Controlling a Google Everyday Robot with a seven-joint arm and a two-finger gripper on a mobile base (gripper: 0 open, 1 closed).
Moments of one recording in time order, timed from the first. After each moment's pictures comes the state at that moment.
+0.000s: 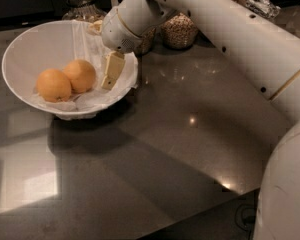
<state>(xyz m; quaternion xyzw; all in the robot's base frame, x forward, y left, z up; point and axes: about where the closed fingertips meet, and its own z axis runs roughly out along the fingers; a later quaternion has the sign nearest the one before) 0.610 0.131 0.915 -0.76 0.51 0.19 0.34</state>
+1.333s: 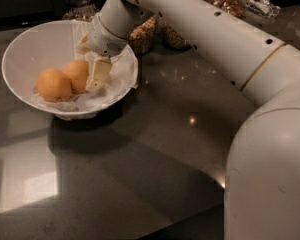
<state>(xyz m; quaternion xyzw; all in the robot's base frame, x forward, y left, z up) 0.621 0.156 0.888 -0.79 0.52 0.16 0.29</state>
